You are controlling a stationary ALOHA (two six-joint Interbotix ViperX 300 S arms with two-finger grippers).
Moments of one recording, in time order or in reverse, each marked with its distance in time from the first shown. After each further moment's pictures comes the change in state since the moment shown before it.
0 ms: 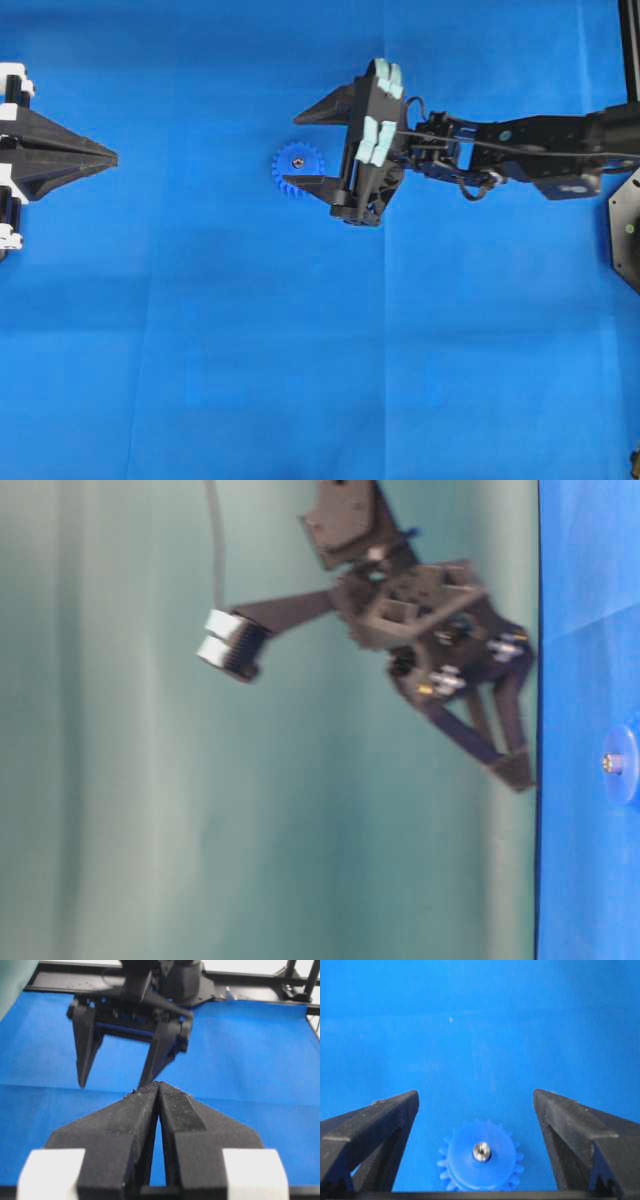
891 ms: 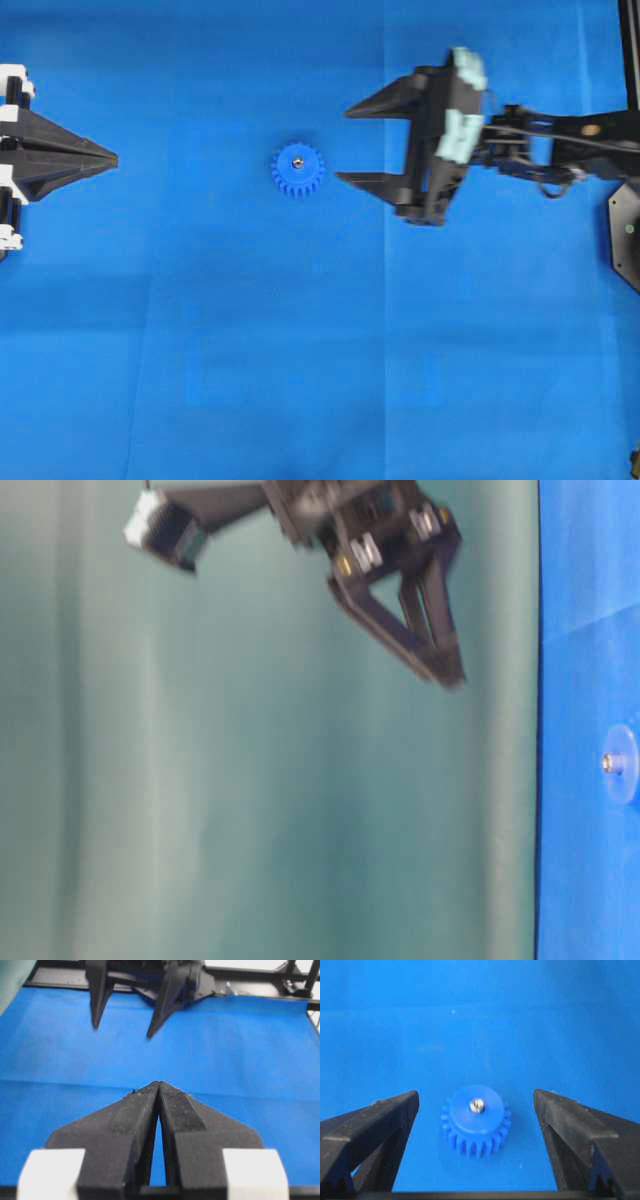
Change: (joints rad) left arm 0.000 0.000 0.000 0.000 0.017 -0.002; right arm 0.000 -0.275 0.207 0.000 0.034 -0.008
